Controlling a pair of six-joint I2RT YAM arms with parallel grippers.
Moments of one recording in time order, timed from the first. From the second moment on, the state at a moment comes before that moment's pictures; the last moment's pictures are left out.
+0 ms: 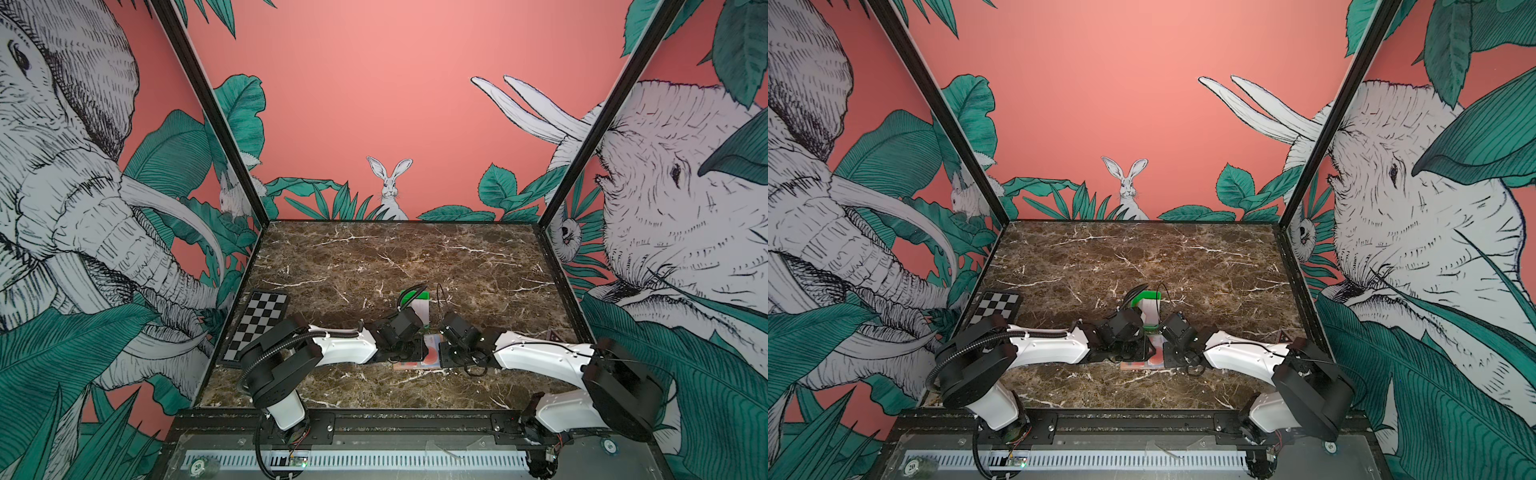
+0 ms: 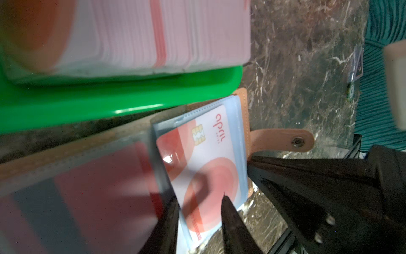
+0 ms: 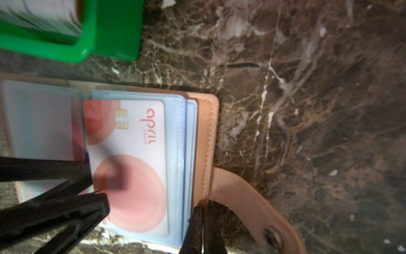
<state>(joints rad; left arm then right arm) -1.04 1.65 0.78 -0.05 0.17 -0.93 0.87 1.38 0.62 -0.43 0.03 0.70</state>
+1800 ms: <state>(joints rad) -1.05 1.66 0.81 -0.10 0.14 -0.87 0.87 1.35 0.59 -0.42 0.03 0.72</state>
